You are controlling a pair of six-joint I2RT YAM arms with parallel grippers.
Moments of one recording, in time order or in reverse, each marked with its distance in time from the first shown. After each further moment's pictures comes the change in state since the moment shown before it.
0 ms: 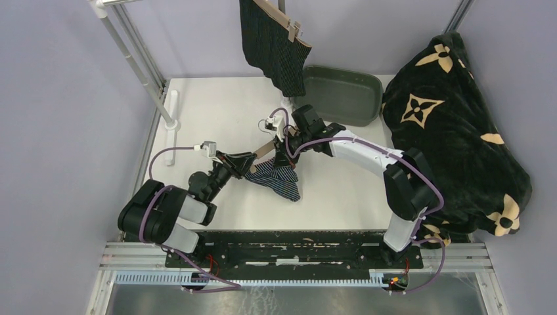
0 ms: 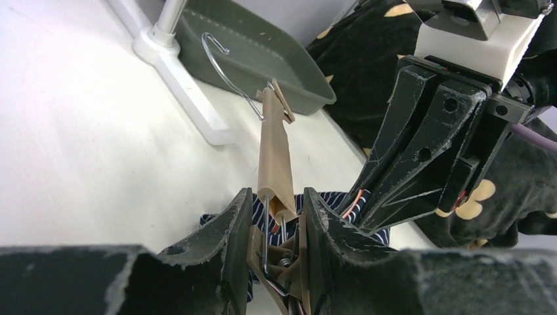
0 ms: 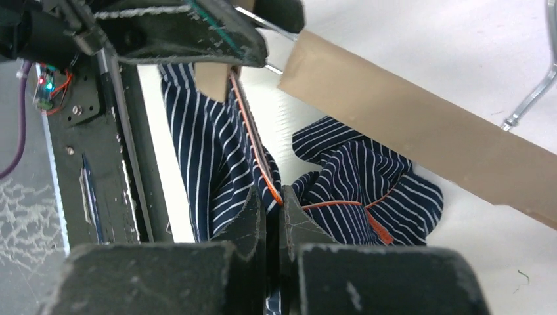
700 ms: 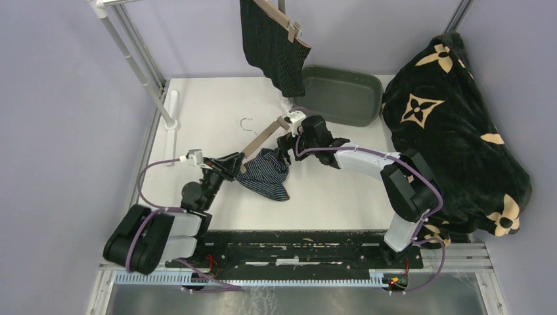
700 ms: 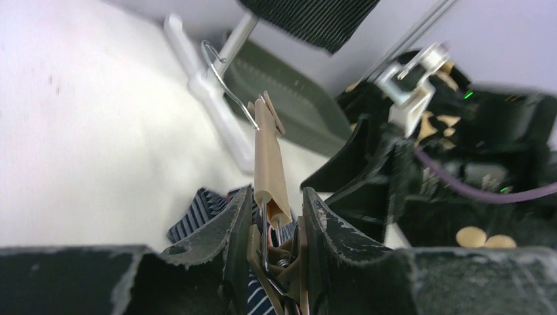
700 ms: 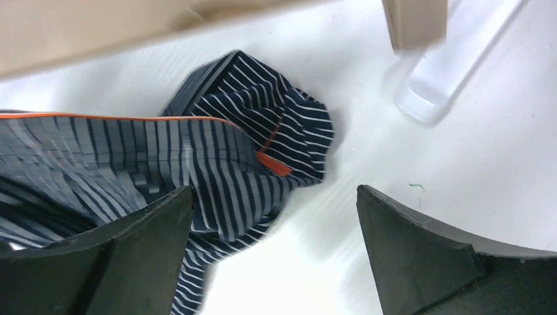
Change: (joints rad) left arm -0.004 -0.150 -0.108 -0.041 -0.200 -0.020; right arm -0.027 -0.013 -0.232 0.391 0.456 0.333
